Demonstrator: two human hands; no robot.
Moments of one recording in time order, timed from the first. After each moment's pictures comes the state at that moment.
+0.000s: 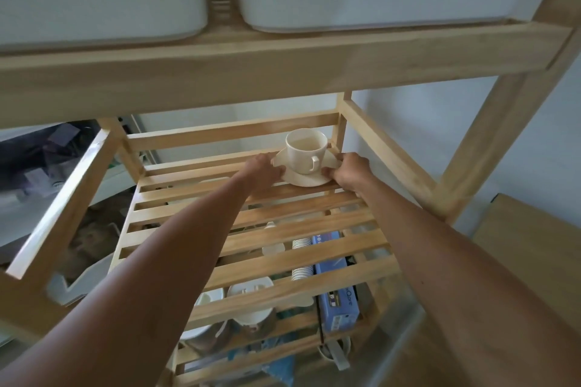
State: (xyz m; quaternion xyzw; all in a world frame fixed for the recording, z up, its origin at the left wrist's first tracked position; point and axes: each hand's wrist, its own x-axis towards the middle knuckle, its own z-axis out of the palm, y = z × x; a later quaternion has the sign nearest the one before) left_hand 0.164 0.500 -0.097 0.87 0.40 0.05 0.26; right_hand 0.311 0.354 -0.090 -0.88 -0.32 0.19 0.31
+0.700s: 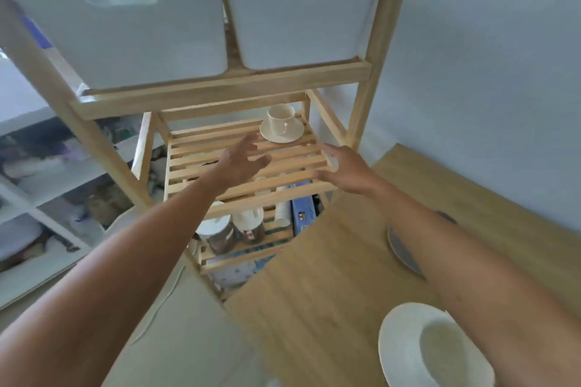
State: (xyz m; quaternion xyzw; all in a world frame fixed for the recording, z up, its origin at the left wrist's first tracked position) left_hand -0.005 0.288 0.032 0.84 0.36 0.16 0.38; right_hand 0.174 0.102 0.042 -0.82 -0.46 0.22 0.27
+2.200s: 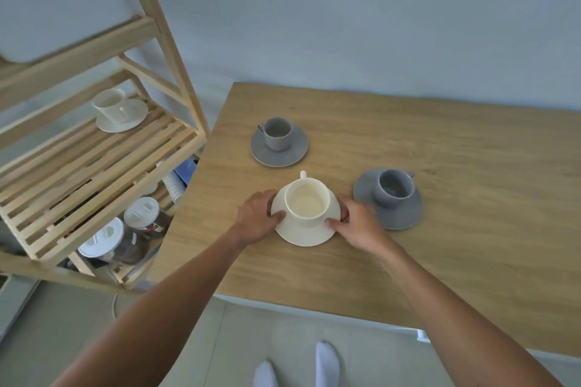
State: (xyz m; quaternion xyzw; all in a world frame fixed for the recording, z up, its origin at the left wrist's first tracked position) left_hand -0.015 0.002 -0.033 0.92 0.09 -0.13 0.35; right_hand 0.009 -0.239 -0.013 -0.91 -0.08 0.18 0.36
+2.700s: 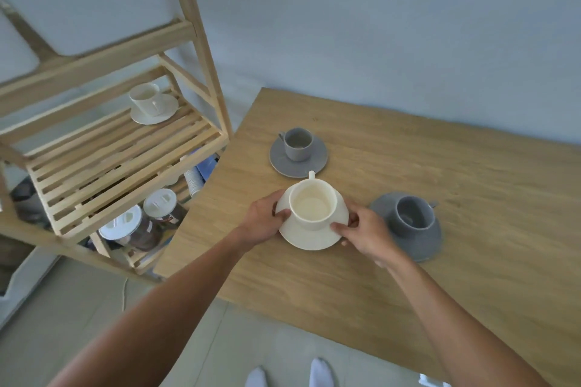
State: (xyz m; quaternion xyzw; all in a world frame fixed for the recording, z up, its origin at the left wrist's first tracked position) left_hand -0.010 0.002 -0.016 0.87 0.12 -0.08 0.47; right_hand 0.043 -0.229 -0.019 -0.86 -0.06 0.24 0.45
